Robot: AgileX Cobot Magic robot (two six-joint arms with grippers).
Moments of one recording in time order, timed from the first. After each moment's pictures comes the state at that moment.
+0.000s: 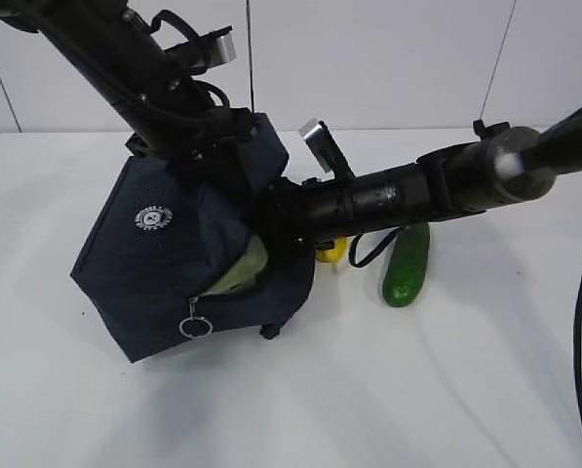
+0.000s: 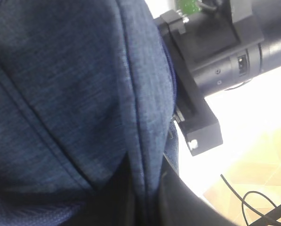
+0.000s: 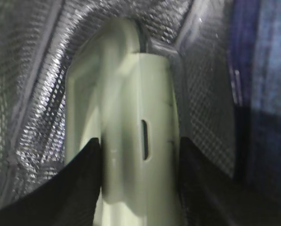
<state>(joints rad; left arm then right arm) -0.45 1.97 -1.63 -0.55 1.07 0.24 0.28 2.31 -1.47 1.65 1.01 -1.18</state>
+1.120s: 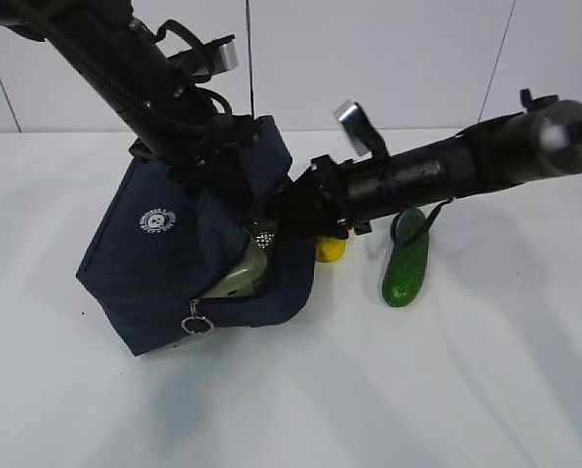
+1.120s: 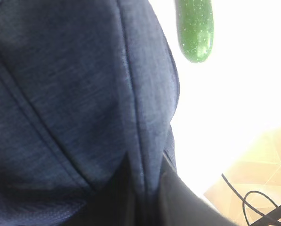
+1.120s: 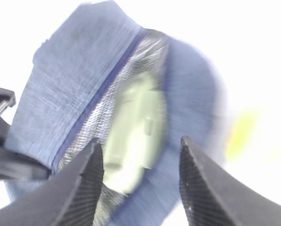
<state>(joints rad) -0.45 1.98 -1.63 -0.55 1.05 0.24 0.16 2.27 -1.50 1.46 1.10 -1.04</state>
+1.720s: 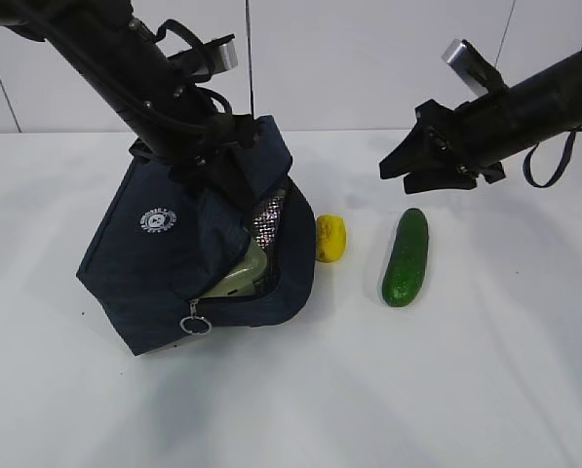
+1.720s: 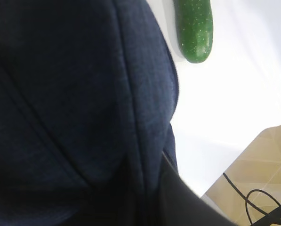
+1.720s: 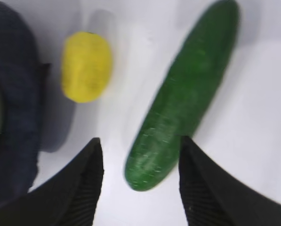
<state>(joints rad) -0.45 1.98 -1.63 -0.55 1.05 0.24 -0.02 2.04 -1.50 0.98 1.01 -0.66</state>
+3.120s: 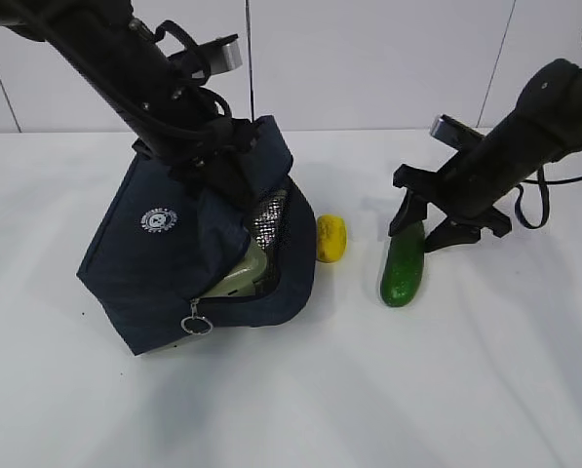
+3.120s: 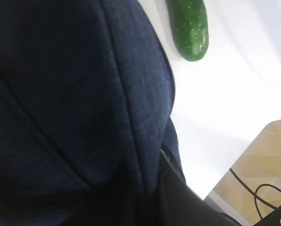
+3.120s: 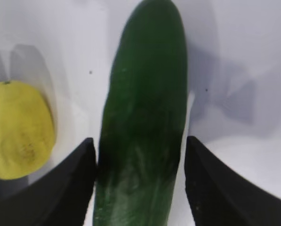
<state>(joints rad) -0.45 1.98 -1.63 -0.55 1.05 0.31 0.05 2.18 -1.53 0.59 0.80 -0.11</state>
